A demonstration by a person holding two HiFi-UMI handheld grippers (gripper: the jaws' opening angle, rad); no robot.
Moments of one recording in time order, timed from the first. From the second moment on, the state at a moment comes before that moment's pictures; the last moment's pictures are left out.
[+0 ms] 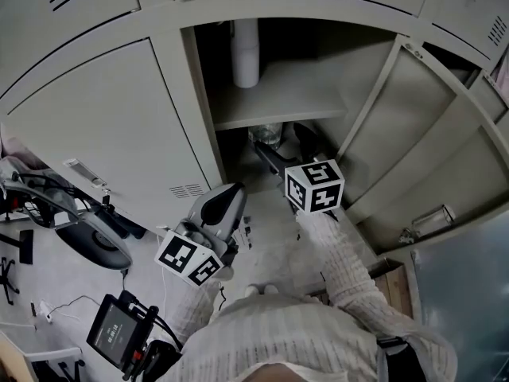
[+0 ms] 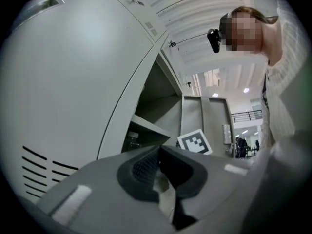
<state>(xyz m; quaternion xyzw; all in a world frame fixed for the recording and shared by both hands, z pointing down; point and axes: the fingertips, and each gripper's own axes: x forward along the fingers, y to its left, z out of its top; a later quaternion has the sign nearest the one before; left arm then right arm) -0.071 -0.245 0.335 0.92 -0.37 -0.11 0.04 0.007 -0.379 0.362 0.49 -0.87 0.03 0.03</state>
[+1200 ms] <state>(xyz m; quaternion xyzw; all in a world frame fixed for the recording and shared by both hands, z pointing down) -0.042 -0.165 0.327 0.93 -0.35 -0.12 0.03 0.029 -0.177 0.306 0.44 -0.90 -0.02 -0.07</state>
